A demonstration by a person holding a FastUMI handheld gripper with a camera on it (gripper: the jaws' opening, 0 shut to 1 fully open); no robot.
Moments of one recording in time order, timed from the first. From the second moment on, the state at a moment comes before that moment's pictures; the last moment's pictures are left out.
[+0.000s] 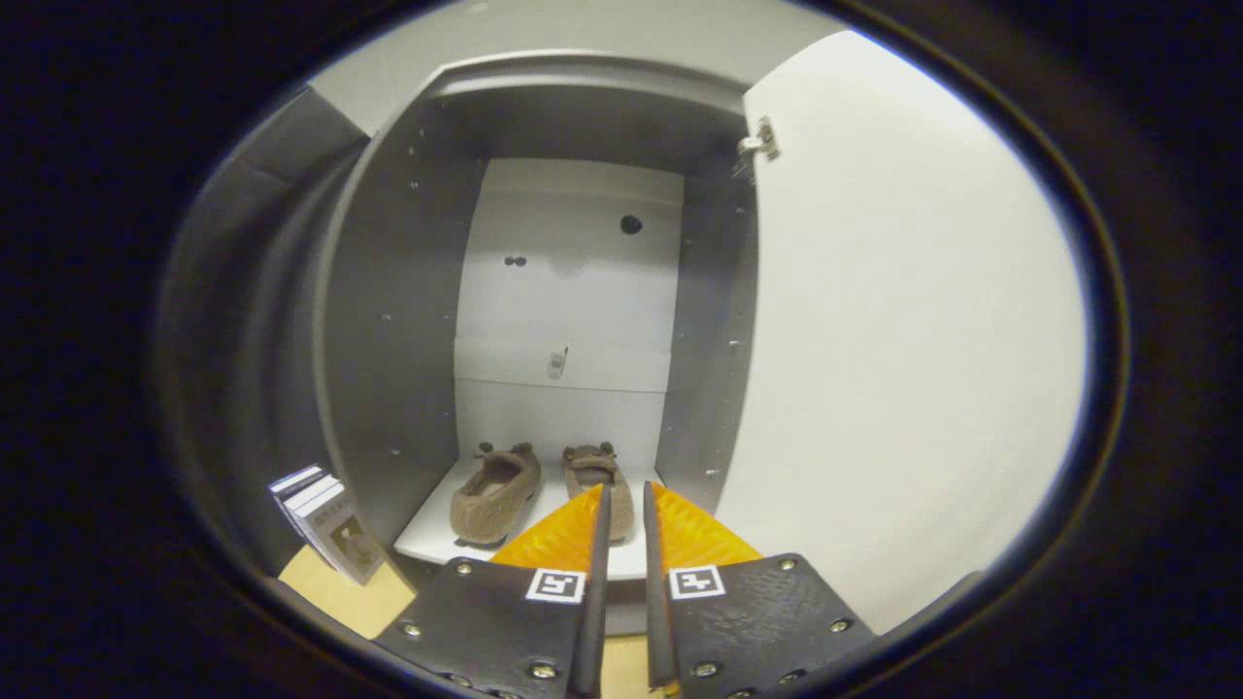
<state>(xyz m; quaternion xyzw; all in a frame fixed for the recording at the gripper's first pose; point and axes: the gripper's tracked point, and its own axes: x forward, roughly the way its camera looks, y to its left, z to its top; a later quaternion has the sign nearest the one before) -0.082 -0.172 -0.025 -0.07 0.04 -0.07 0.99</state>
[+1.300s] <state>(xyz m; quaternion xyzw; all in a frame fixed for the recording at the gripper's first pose) -0.344 -0.358 0.048 -0.05 -0.03 -0.17 0.98</state>
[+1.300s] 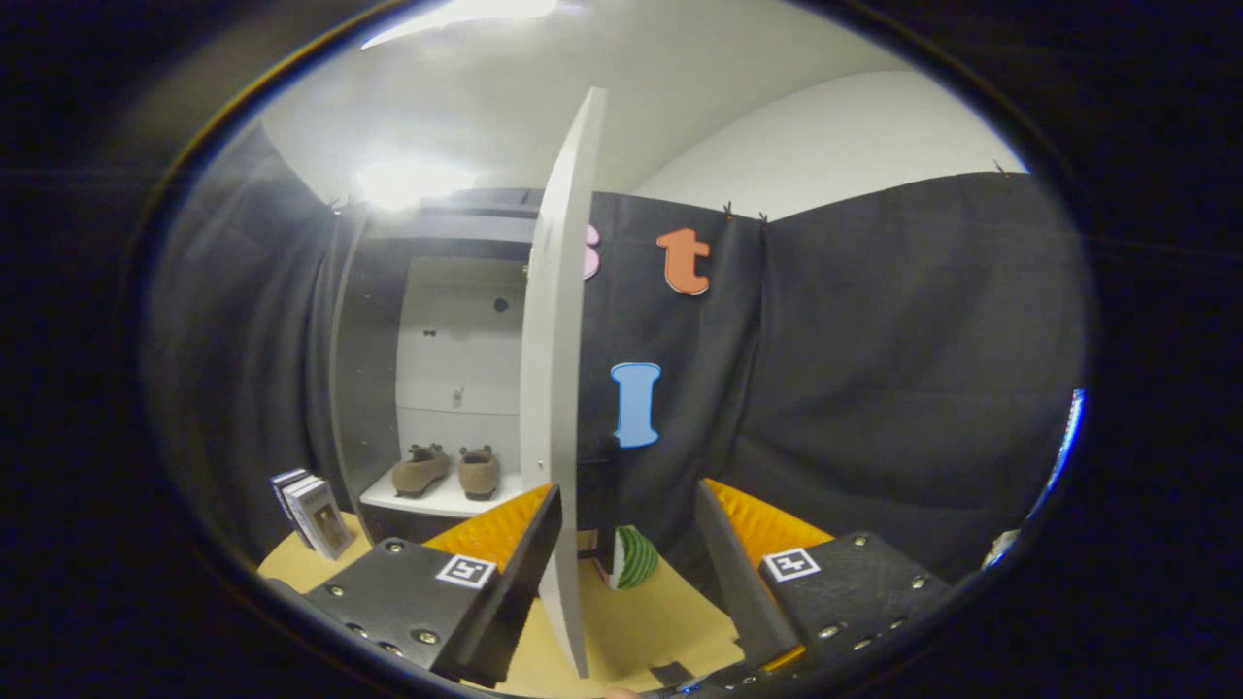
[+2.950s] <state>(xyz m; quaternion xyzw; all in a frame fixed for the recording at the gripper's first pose) -0.125 -0.158 -0.030 0.00 0.05 0.11 0.99</state>
